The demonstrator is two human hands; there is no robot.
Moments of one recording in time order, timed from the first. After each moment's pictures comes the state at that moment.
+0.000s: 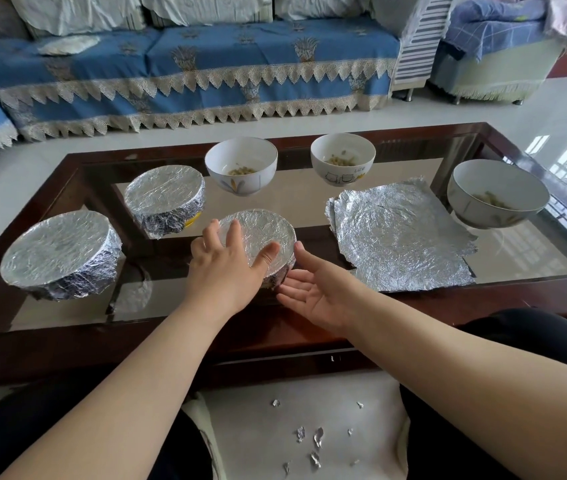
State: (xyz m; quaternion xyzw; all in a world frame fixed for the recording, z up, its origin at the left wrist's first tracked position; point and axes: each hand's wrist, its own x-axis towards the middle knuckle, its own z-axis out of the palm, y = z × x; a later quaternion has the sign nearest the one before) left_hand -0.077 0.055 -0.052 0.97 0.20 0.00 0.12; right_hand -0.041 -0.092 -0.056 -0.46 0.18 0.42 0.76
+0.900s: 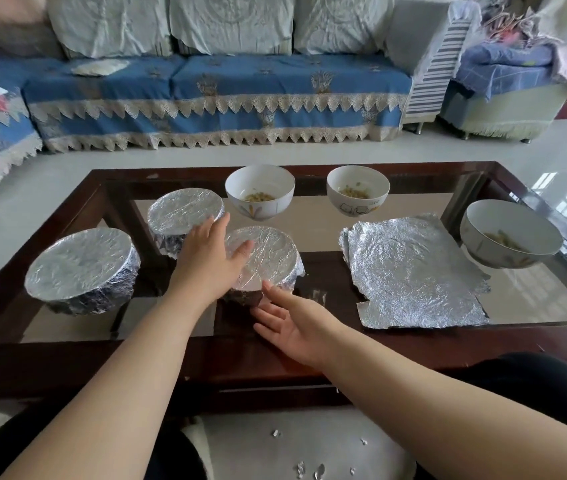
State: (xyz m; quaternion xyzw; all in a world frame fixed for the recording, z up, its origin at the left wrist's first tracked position) left_hand -0.055 0.117 -0.037 0.95 0.17 0.09 0.26; right_hand -0.051 -0.047 -0.073 -0.43 0.11 0.46 0.77
